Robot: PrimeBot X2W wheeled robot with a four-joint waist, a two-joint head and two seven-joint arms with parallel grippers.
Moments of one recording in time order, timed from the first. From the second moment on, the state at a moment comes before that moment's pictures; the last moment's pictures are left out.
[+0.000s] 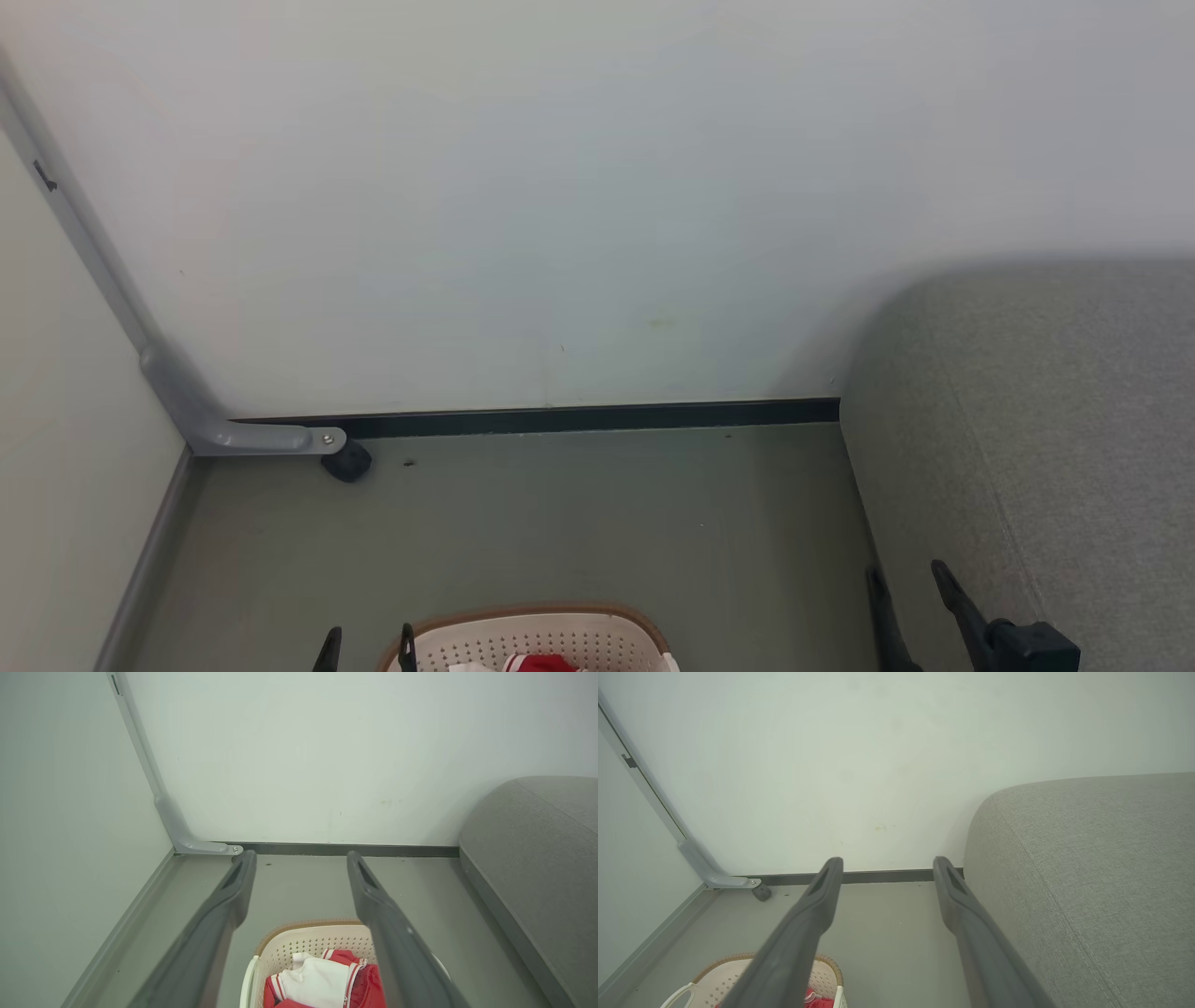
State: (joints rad) left arm 0.00 0.04 -0.19 0.38 -0.24 0.12 -0.25; right arm -0.09 -0.08 0.19 0.39 0.23 0.00 -0.25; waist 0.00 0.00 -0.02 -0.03
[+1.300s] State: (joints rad) left arm -0.26 0.14 -0.27 0.64 -0.14 0.05 -0.21; right arm -0.08 -0.06 0.18 0.32 0.18 -0.04 -0.25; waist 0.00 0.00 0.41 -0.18
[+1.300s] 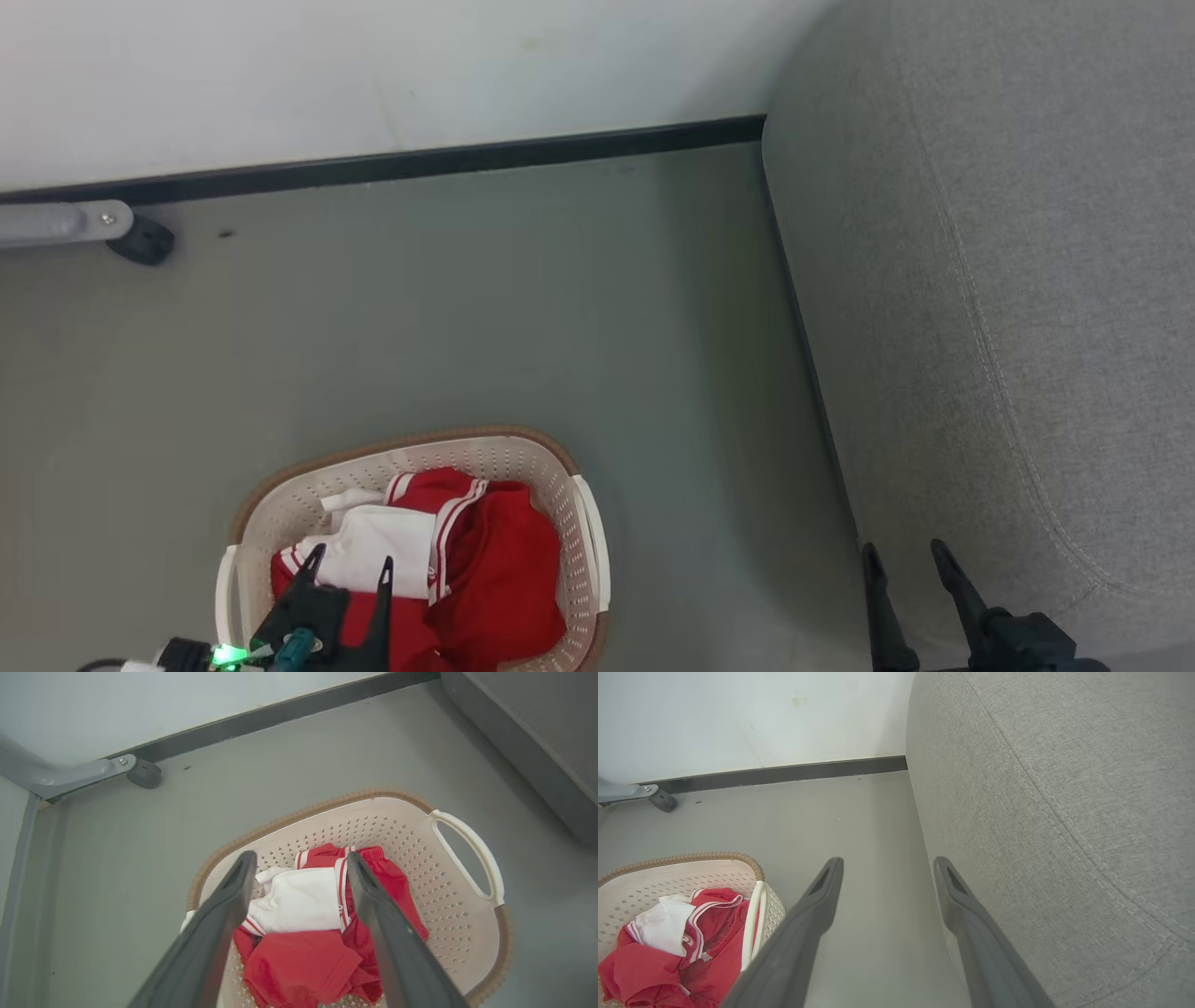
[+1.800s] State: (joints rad) left arm -0.49 0.18 -0.30 0.82 -0.10 -0.01 -0.06; right arm -0.15 -0.05 0.23 0.25 0.17 -0.04 -0.25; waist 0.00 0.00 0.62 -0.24
